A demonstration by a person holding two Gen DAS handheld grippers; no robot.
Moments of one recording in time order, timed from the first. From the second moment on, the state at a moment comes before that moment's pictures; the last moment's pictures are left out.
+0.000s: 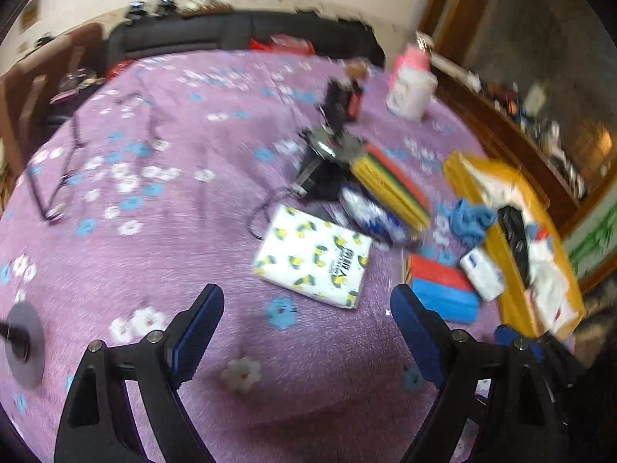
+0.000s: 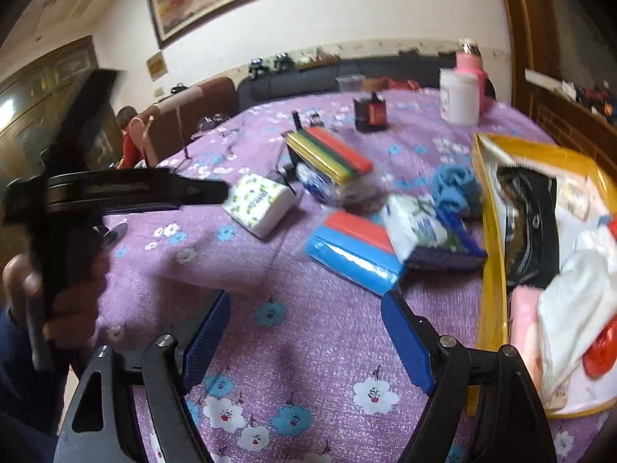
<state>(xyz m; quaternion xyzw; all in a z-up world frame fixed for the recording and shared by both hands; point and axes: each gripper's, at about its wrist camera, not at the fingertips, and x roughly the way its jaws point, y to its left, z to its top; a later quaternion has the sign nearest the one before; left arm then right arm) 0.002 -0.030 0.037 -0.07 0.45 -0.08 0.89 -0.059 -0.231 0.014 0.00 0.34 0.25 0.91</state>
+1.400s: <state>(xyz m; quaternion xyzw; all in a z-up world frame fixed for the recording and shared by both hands) 0.025 -0.032 0.027 -0.06 0.42 -0.07 0.91 -0.045 -0.200 0.039 -0.14 0.37 0.24 0.89</state>
